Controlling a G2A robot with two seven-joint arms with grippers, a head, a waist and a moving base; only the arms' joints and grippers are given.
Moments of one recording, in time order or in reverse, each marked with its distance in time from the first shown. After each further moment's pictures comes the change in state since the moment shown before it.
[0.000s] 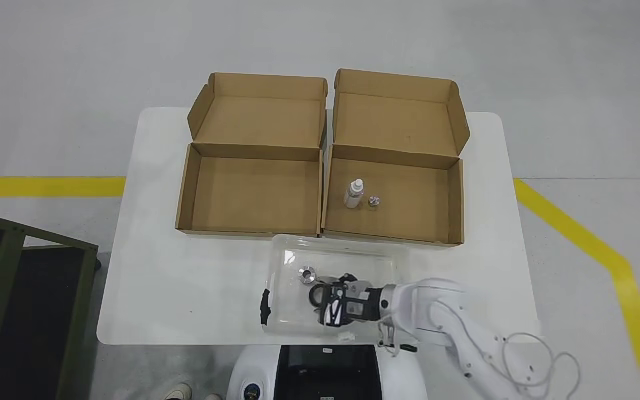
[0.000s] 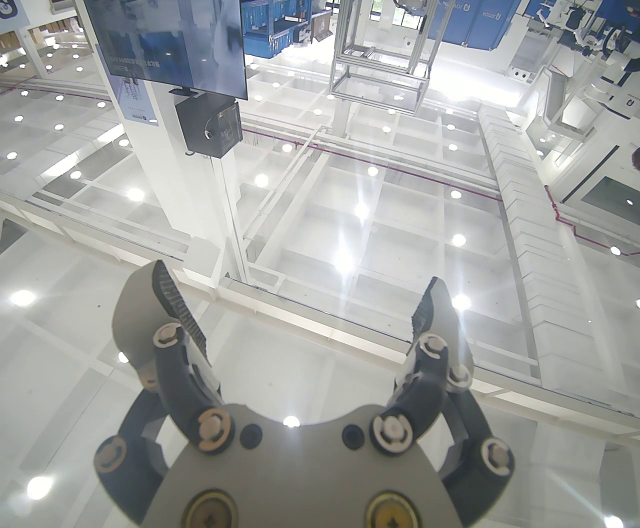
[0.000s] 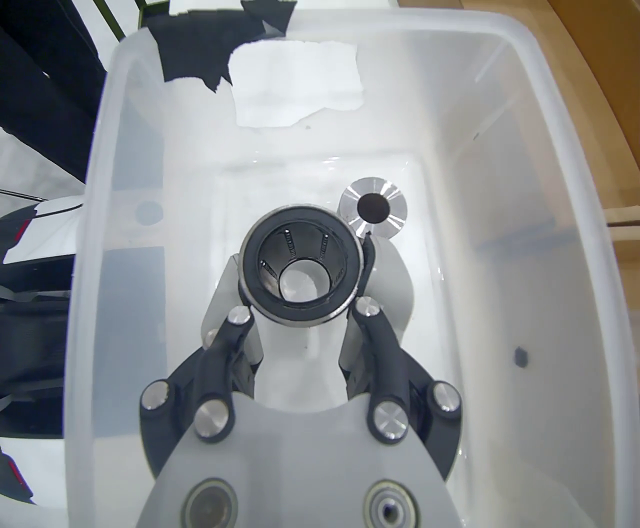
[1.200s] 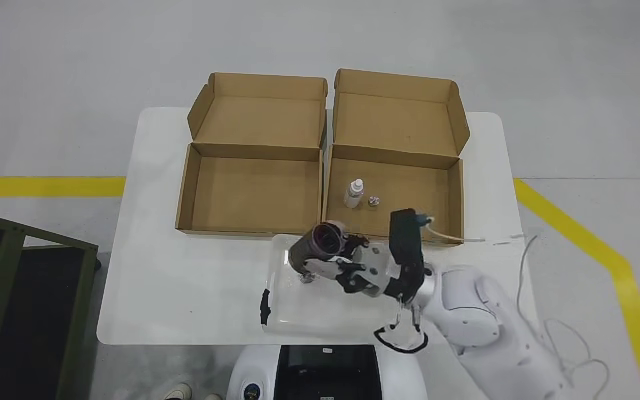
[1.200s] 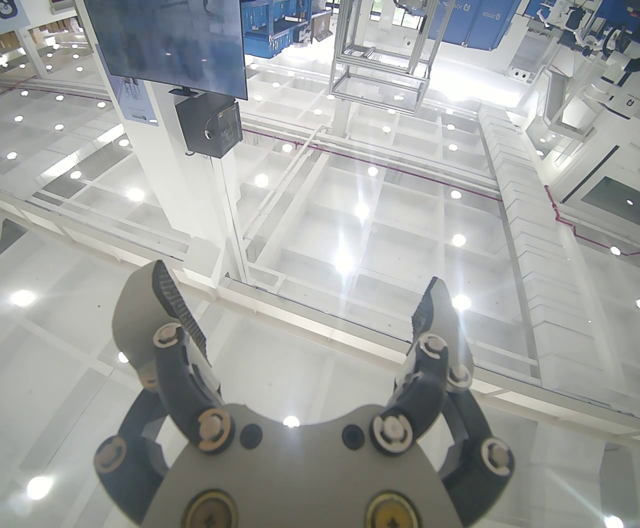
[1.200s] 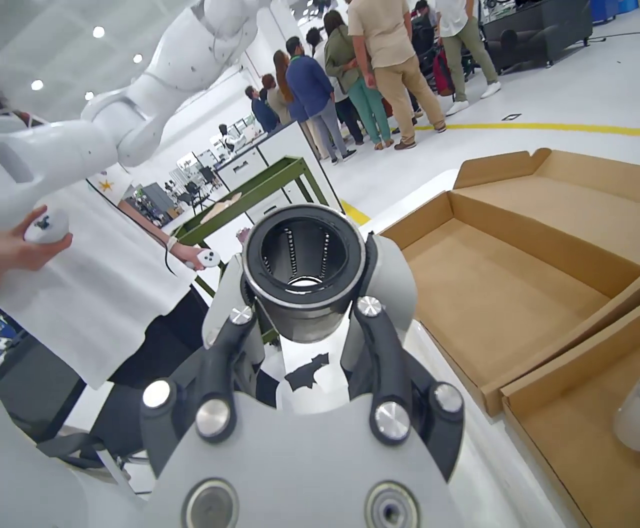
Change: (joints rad) left arm 0.000 0.000 0.000 0.000 0.000 0.000 0.000; right arm -0.024 -0.003 0.146 -0.150 0.887 0.189 -0.131
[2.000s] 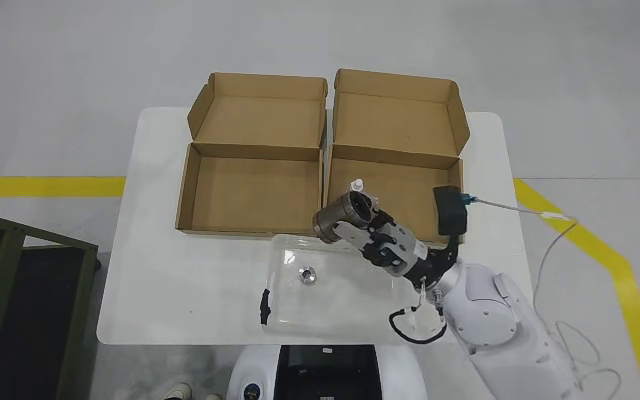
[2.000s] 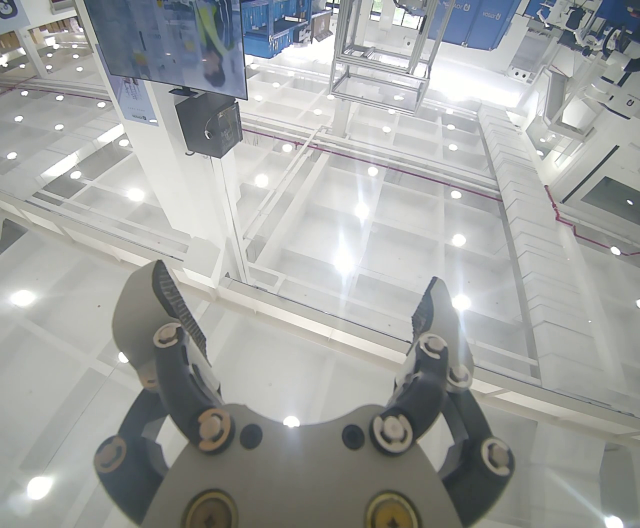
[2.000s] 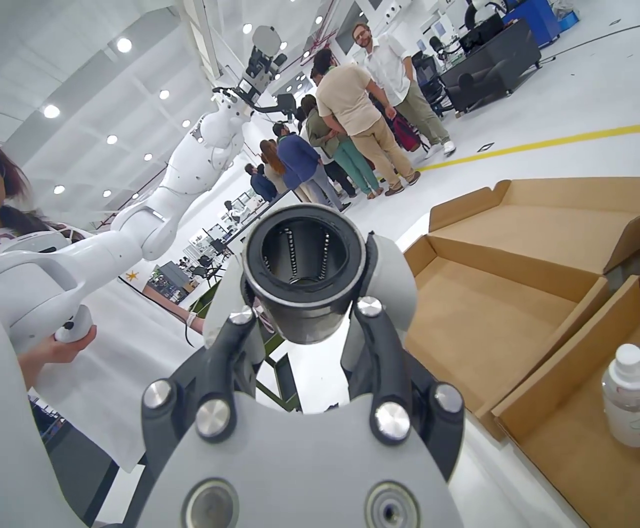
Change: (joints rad) left arm 0.000 0.000 0.000 0.000 0.000 0.000 0.000; right arm -0.030 -0.009 0.074 -0.023 0.148 0.065 -0.046
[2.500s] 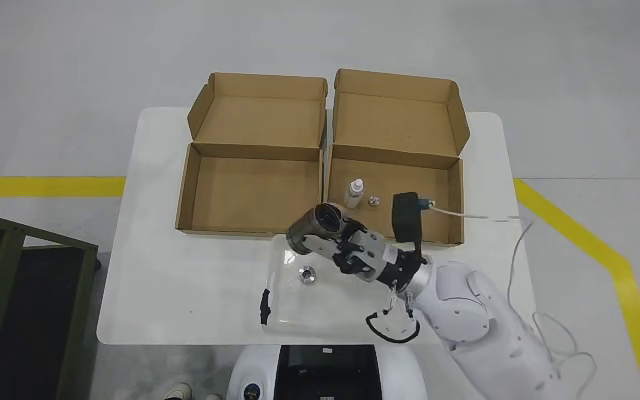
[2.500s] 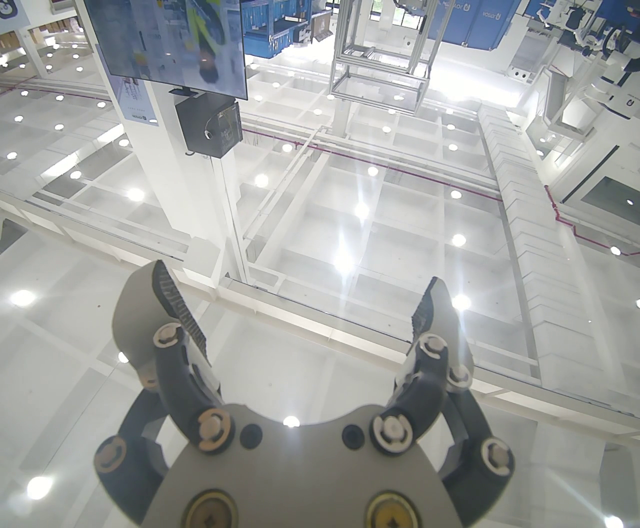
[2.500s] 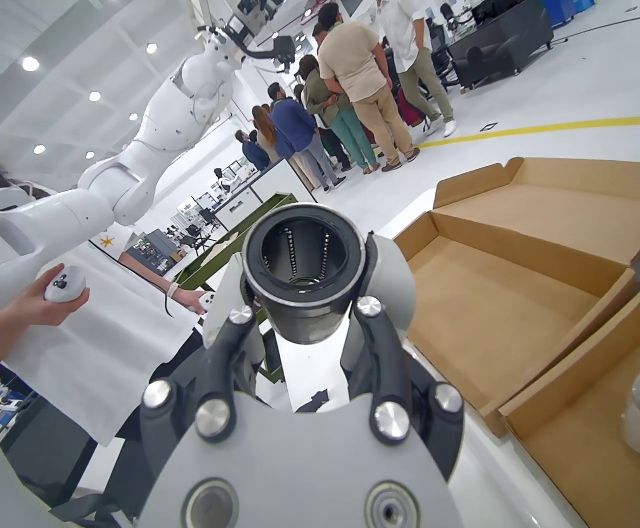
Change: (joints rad) left arm 0.000 0.000 0.000 0.000 0.000 0.000 0.000; right arm 0.080 -0.030 -0.132 0.065 -0.123 0.021 0.013
